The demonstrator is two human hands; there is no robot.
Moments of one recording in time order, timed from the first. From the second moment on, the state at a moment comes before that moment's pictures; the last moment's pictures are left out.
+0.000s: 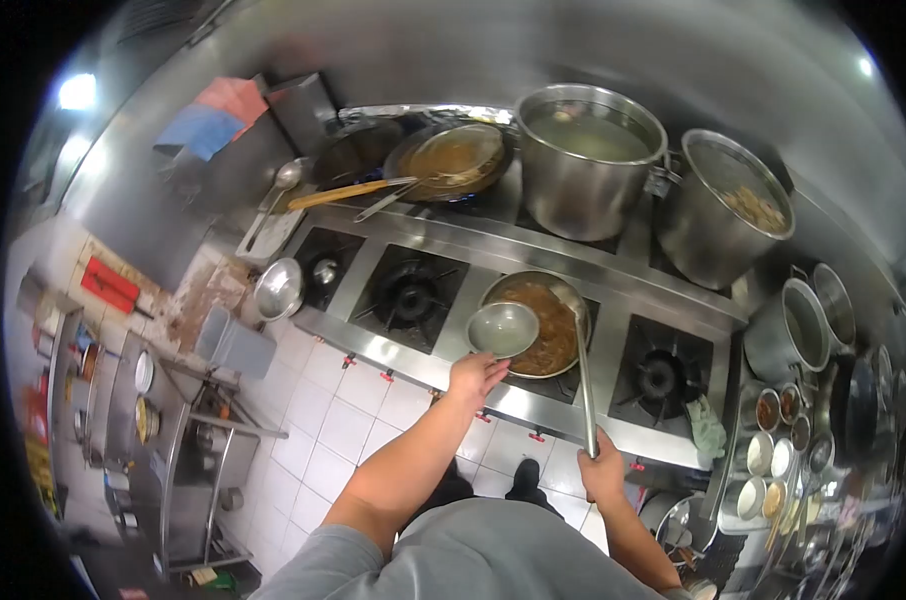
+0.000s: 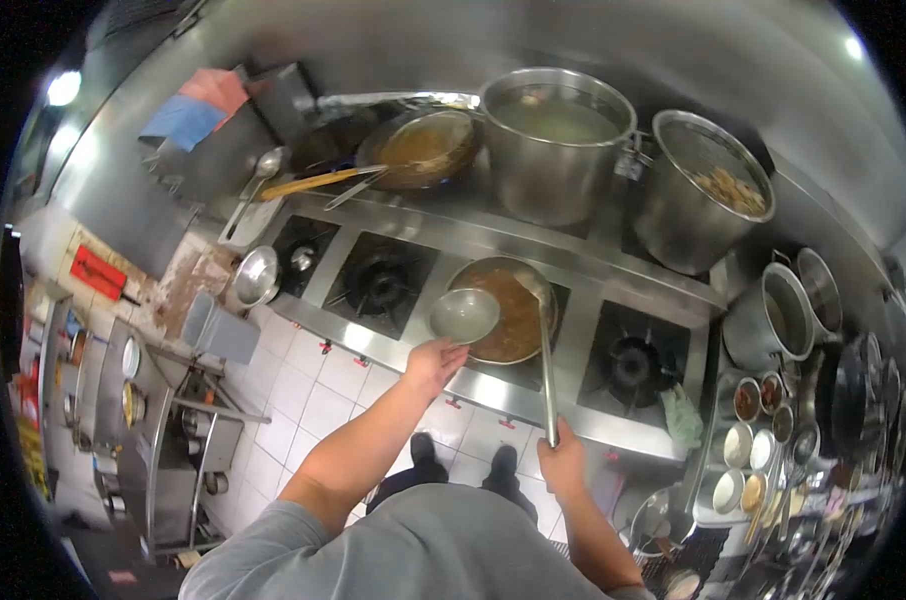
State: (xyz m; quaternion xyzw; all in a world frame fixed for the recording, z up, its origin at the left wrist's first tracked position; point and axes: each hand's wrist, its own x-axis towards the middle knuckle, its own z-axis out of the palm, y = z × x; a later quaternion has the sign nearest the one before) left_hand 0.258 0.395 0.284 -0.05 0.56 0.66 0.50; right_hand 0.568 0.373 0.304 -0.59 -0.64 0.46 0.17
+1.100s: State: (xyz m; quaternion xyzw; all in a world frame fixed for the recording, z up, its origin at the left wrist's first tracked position) left_hand 0.128 -0.427 0.299 -0.30 0.37 0.87 -0.13; right_hand 0.033 0.041 0.240 0.01 -0.91 0.42 0.01
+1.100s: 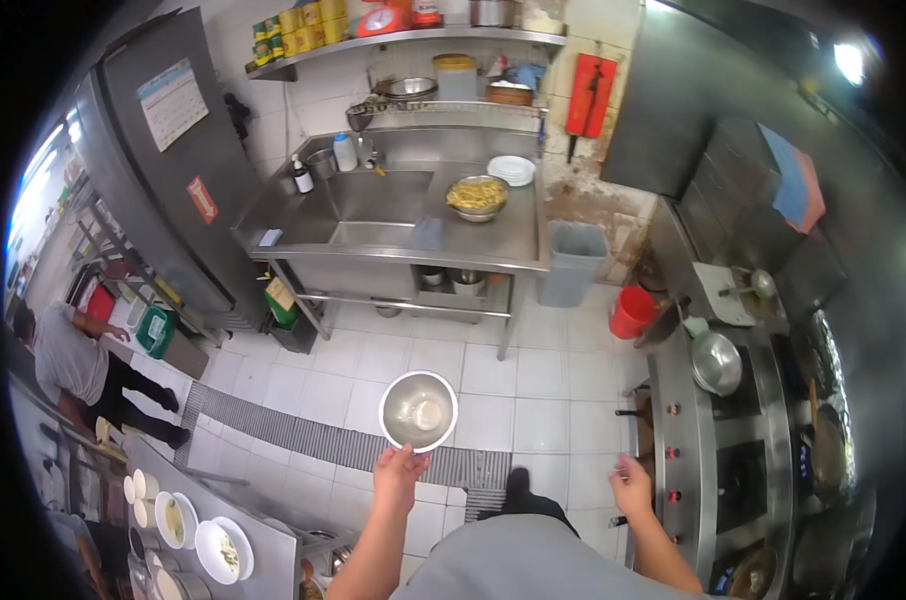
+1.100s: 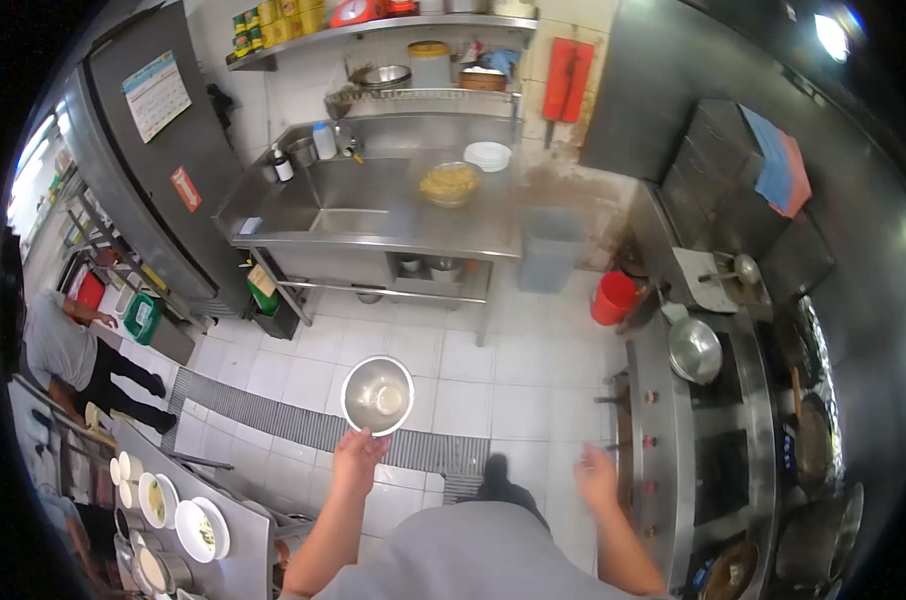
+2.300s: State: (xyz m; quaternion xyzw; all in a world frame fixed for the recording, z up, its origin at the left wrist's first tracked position) left_hand -0.526 -1.045 0.259 -0.26 0.65 0.70 -0.16; right_hand -0.491 -0.677 0.265 -0.20 -0.68 0.70 -0.08
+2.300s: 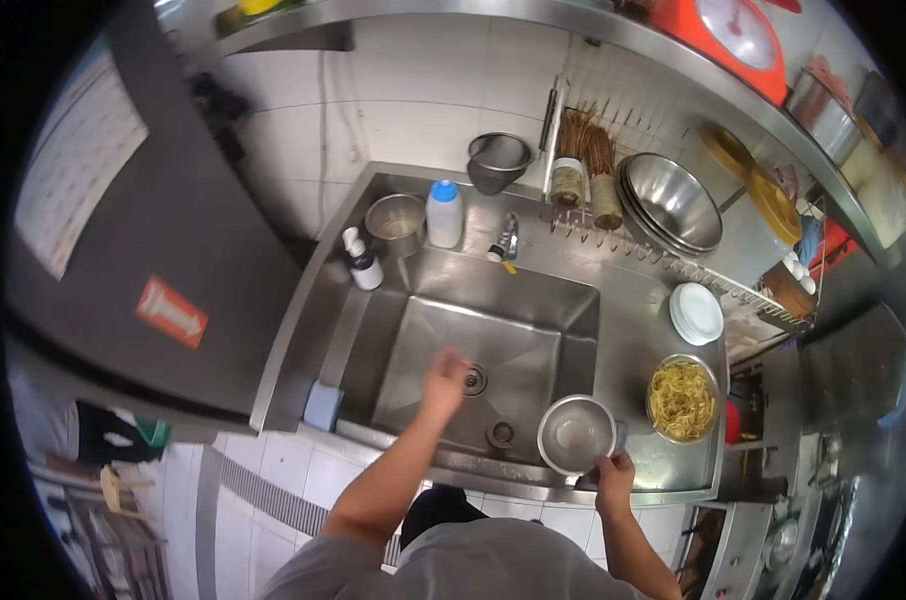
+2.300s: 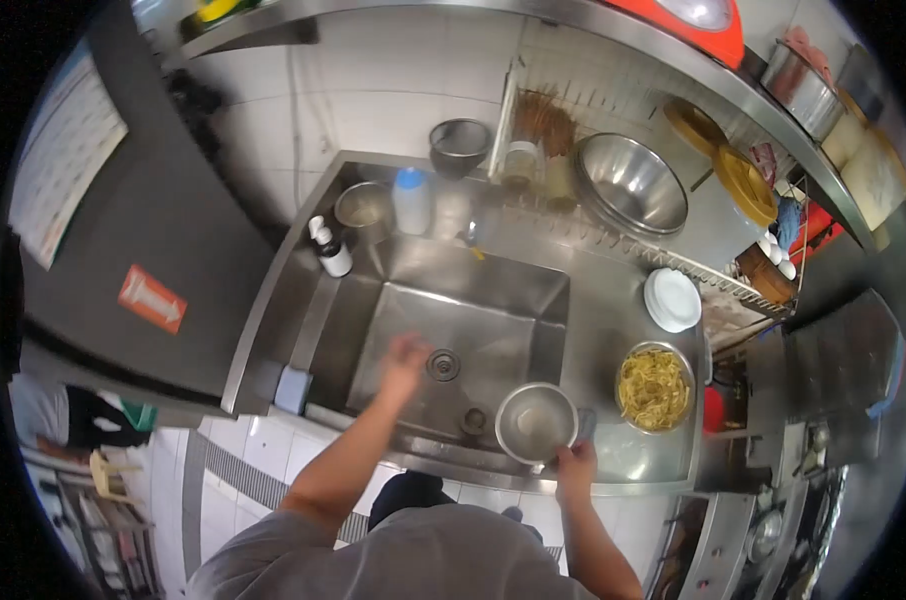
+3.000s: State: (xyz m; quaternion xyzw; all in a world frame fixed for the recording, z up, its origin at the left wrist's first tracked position) left_hand -0.077 -1.546 0.287 -0.66 0.56 0.42 -0.25; right_hand -0.801 -0.959 0.143 0.13 -0.93 0.30 -0.19
